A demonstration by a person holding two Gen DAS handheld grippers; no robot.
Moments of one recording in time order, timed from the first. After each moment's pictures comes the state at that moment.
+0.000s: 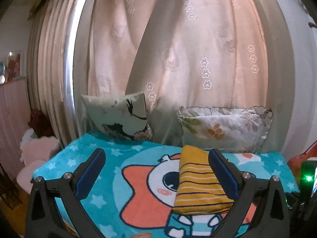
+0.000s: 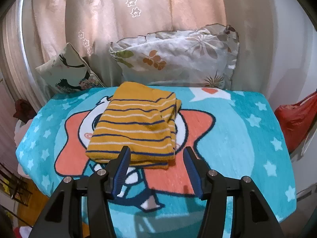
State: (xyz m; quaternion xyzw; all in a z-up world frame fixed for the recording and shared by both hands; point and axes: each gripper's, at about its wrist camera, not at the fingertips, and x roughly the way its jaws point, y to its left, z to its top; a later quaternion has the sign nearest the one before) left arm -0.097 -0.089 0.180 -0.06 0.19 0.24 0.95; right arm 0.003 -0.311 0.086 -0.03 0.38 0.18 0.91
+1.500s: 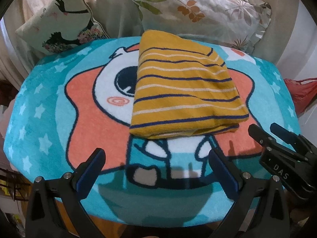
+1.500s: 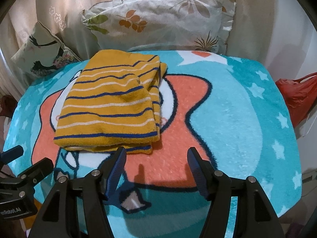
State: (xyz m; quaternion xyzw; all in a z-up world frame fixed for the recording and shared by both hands) left arm 0.006 -0.114 0.021 -0.08 0.54 0.11 0.83; right arm 0.048 -0.313 0.020 -0.04 0.48 0.13 0.87
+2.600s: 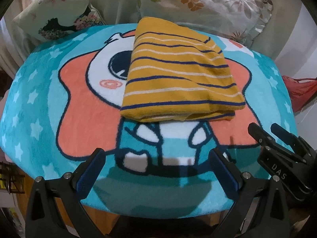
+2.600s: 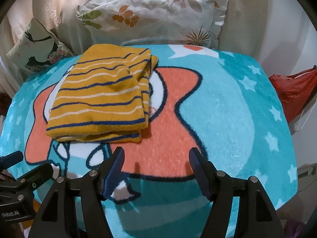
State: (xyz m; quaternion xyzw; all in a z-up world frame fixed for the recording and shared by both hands) left arm -0.003 -0.119 0.009 -0.11 0.56 0.11 0.81; right arm 0.039 -0.325 0.015 -0.05 0.49 0.11 0.86
